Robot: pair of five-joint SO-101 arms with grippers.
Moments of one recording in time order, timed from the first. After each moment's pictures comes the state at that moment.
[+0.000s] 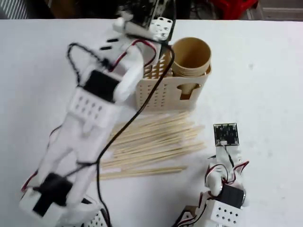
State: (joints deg) left arm 22.8 -6.8 -11.6 33.1 -2.9; right arm 16.9 -101.3 96.5 67.6 23.7
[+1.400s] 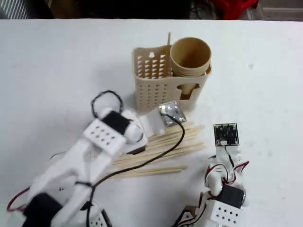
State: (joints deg) left arm 28.2 -19.7 37.4 68.8 -33.5; right arm 16.9 -101.3 96.5 67.6 23.7
